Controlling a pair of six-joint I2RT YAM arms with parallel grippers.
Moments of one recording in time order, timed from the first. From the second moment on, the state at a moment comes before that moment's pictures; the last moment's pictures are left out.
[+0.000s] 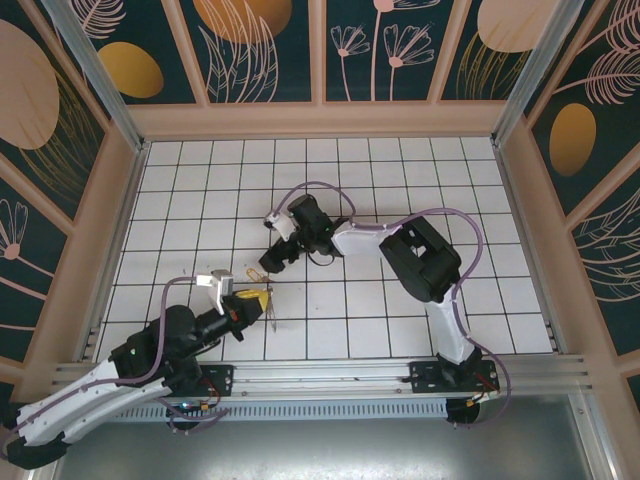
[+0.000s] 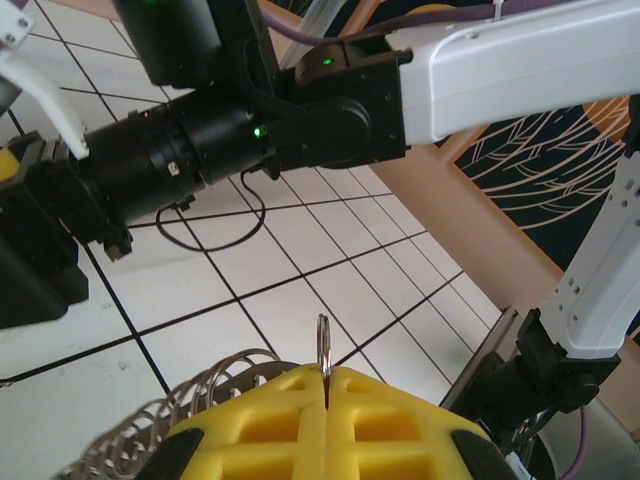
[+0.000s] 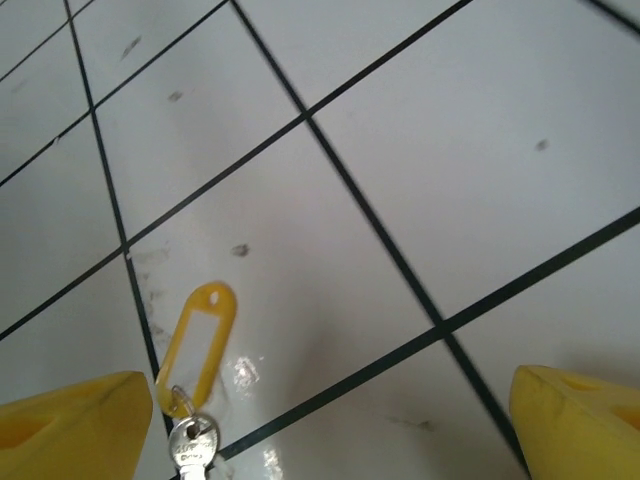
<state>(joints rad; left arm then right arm) -1.07 0.12 0.29 -0.32 -0.13 -0.66 0.83 2.13 1.35 -0.01 -0.50 0.02</state>
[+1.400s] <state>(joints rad) -1.07 0.12 0.29 -0.32 -0.14 -0.65 0.89 2.21 1.44 -0.14 -0.62 -0.13</state>
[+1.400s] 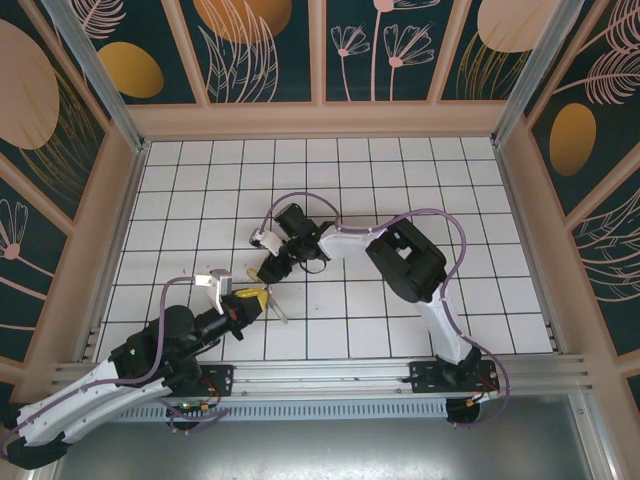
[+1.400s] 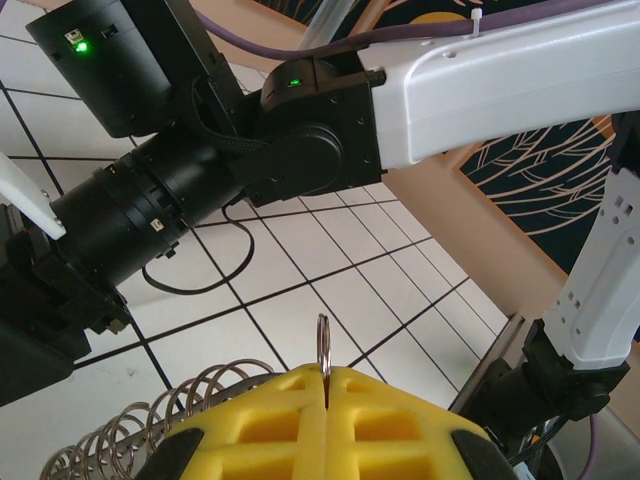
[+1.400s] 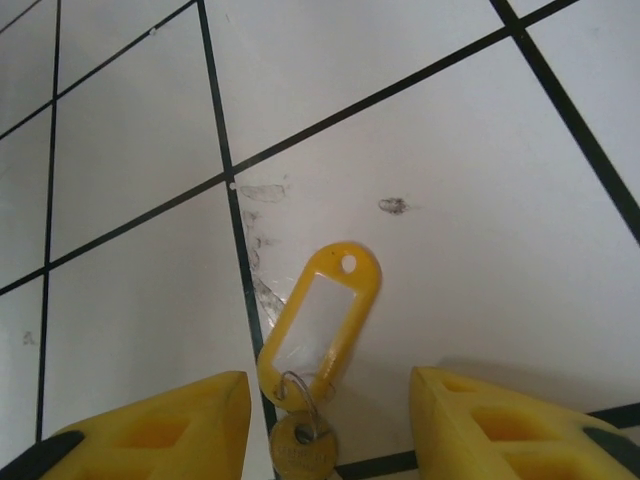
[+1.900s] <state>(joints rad) -1.07 0.11 0.29 -0.32 -0.14 -0.65 0.90 2.21 1.44 -0.16 -0.61 -0.16</state>
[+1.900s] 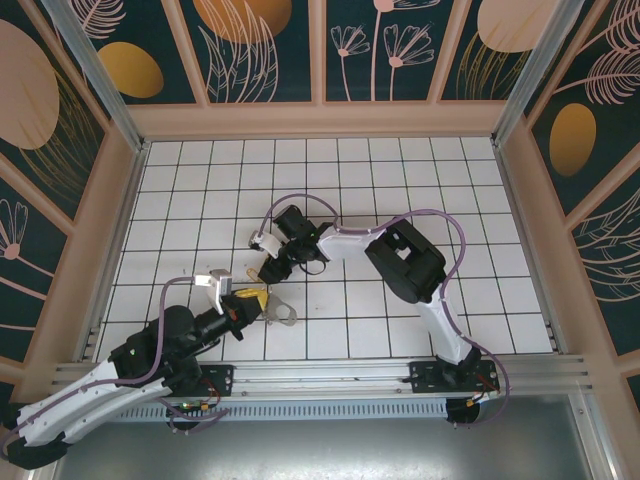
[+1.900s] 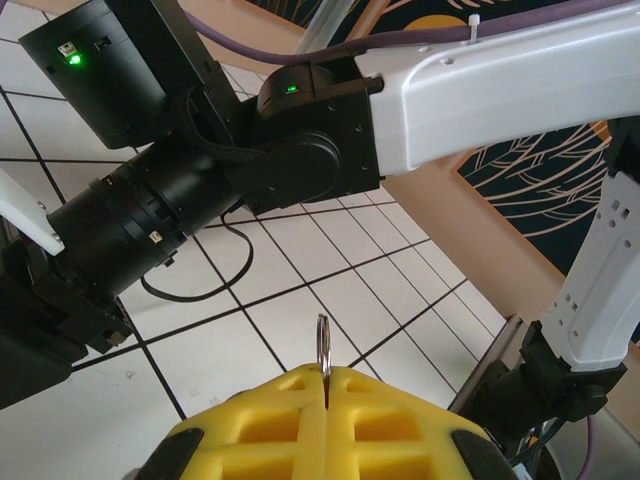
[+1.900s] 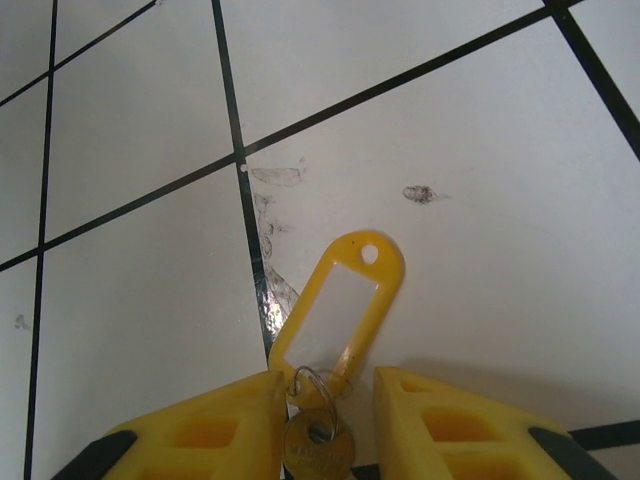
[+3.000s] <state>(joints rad) -1.07 0.10 0.28 -0.32 -0.14 -0.65 0.91 2.17 1.38 -0.16 -0.62 -0.16</state>
